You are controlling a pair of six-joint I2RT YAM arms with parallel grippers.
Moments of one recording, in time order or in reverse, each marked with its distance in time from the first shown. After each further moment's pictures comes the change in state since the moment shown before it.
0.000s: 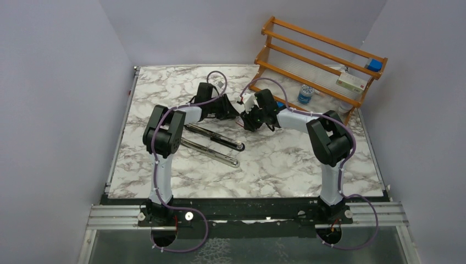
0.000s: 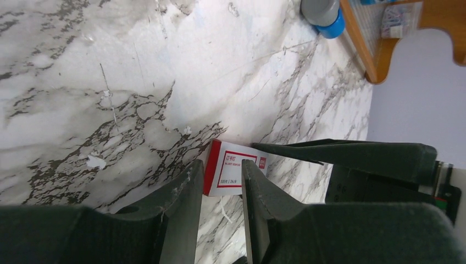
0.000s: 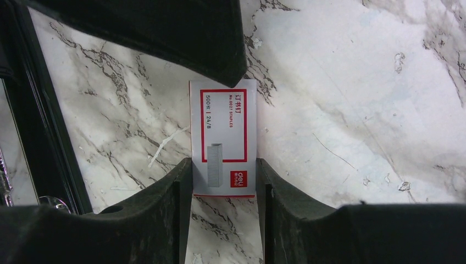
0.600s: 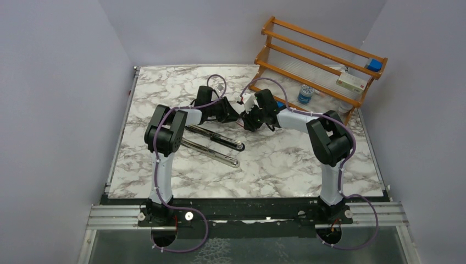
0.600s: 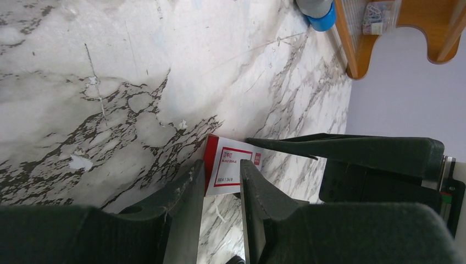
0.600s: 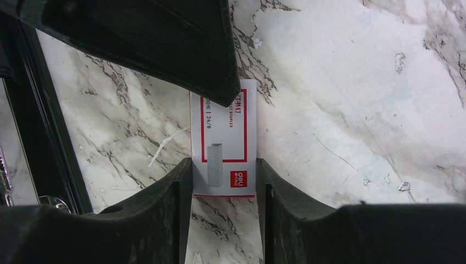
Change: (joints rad) left arm 0.011 0.029 -0.048 0.125 0.072 -0.102; right arm 0.000 0.000 0.000 0.000 -0.002 0.000
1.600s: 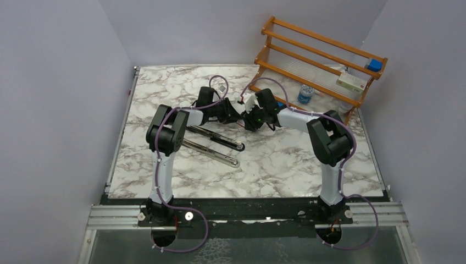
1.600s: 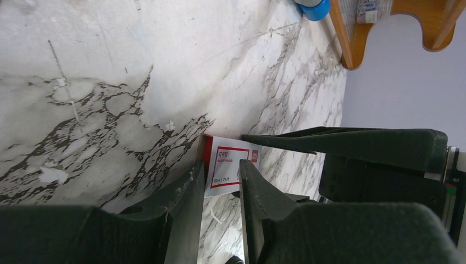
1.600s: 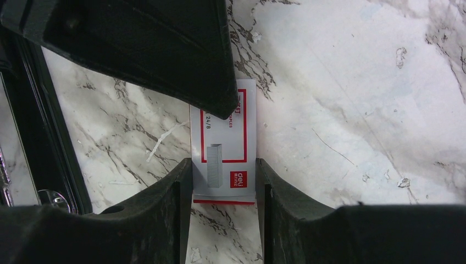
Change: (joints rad) left arm -0.011 0.023 0.000 0.035 0.043 -0.021; right arm 0.000 0.002 0.009 -0.023 -0.014 -0.007
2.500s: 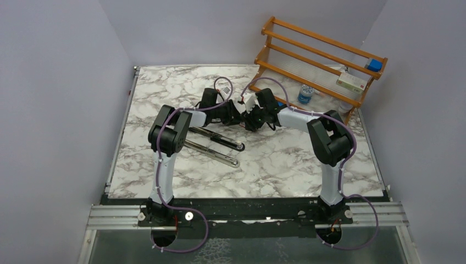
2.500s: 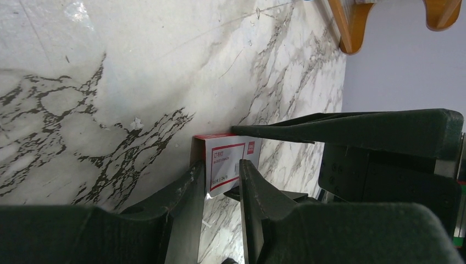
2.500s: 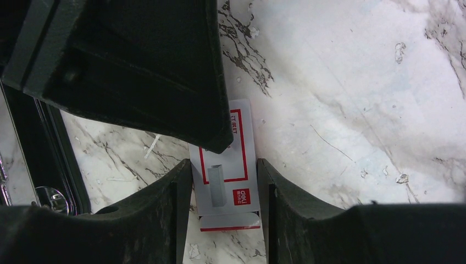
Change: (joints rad) left arm -0.039 0.005 -0.006 0.016 0.014 0.009; right arm -0.001 0.000 0.006 -0.017 -0.005 0.000
